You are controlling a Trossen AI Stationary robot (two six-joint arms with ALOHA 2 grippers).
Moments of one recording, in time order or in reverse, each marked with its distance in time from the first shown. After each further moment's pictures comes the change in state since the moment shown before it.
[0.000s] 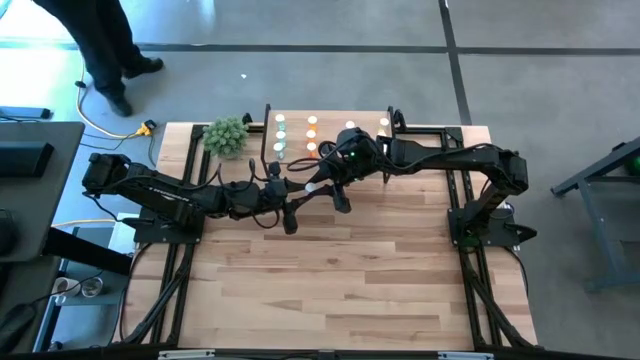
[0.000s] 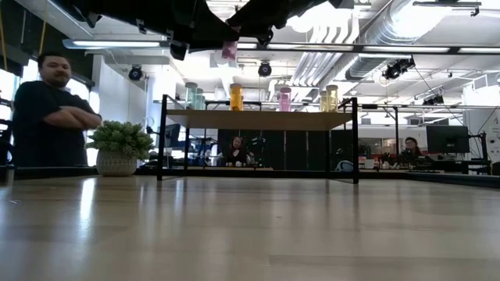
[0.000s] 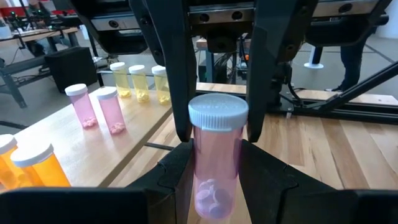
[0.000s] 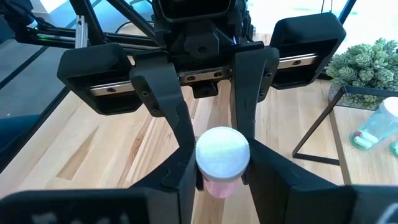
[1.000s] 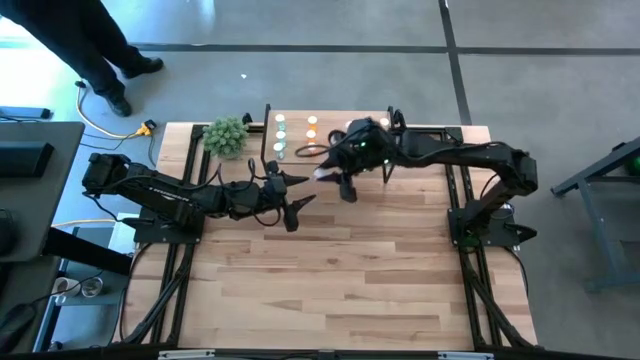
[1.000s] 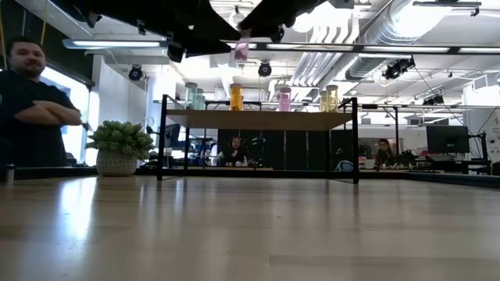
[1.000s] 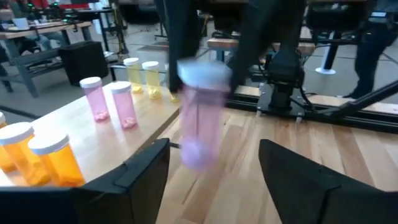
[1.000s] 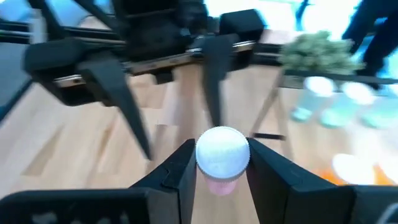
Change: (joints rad) left arm 0.000 0.000 0.000 -0.004 -0.044 -0.044; right arm -0.031 -0.050 0.000 -0.069 0.064 0.004
